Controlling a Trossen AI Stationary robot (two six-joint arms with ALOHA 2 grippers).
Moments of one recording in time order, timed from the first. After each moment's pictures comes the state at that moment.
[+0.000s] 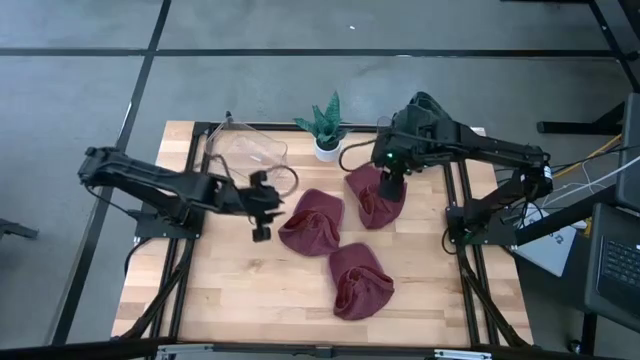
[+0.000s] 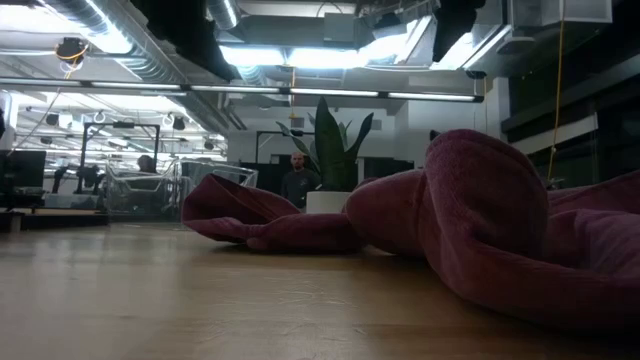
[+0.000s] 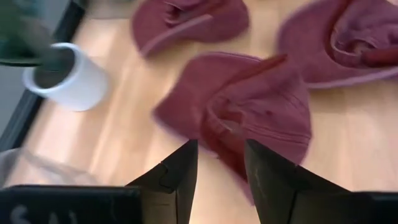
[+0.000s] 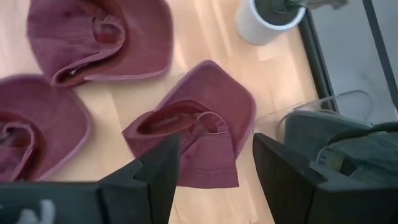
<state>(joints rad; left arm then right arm) -0.19 1.18 0.96 -0.60 -0.35 -0.16 -0.12 1.46 1.68 -1.36 0.23 0.11</state>
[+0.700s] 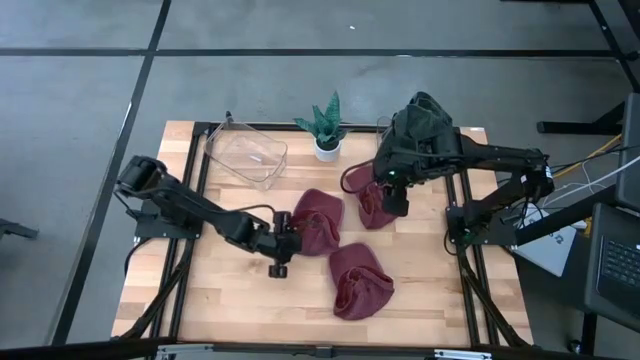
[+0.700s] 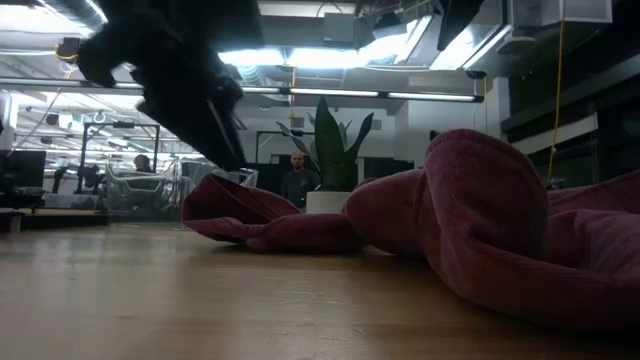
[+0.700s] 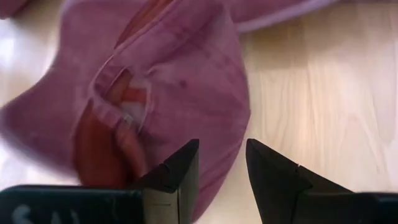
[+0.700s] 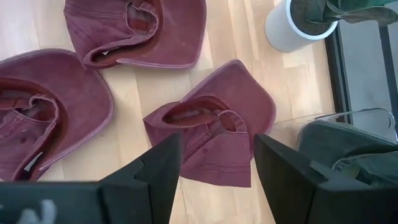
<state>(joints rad) -0.36 1.60 0.96 -0.38 -0.33 -0.24 -0.01 1.46 1.68 -1.38 0.24 0.09</state>
